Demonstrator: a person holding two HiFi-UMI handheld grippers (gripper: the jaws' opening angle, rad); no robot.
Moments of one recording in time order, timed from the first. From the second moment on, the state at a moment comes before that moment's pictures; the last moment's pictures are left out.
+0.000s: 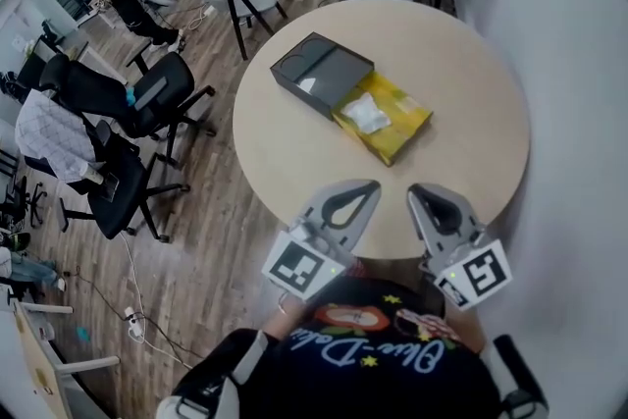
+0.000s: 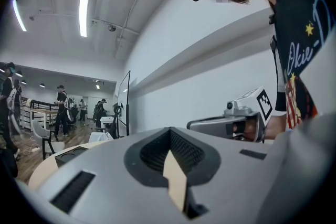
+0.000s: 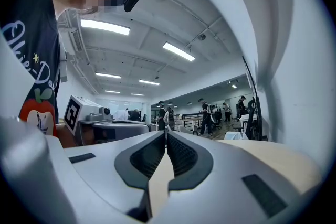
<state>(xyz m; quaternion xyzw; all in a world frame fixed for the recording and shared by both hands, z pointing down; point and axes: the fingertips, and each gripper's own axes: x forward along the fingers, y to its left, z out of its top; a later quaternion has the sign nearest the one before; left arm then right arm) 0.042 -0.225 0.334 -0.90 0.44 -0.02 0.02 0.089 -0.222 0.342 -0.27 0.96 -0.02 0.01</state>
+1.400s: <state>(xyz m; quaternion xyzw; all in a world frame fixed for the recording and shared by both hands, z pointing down) -0.071 -0.363 0.385 -0.92 0.39 -0.01 -0.02 -0.012 -0.367 0.400 -0.35 0.93 -0.04 -0.11</state>
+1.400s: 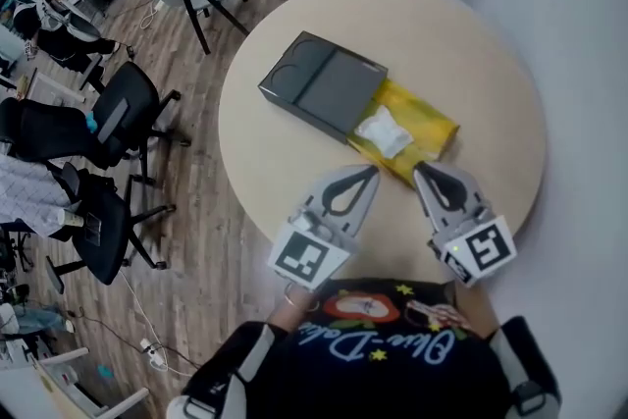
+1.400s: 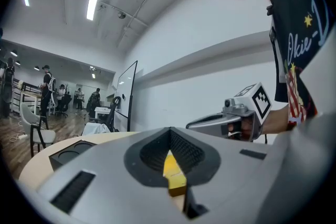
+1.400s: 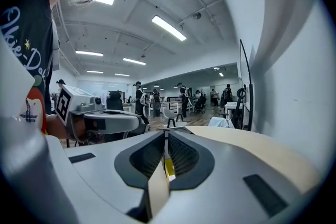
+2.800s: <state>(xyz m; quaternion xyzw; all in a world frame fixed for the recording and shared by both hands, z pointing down) -0.122 -0.425 0.453 -0.91 0.40 -0.03 -0.08 -0.055 -0.456 0.568 -0.30 0.87 -0.06 -0.39</state>
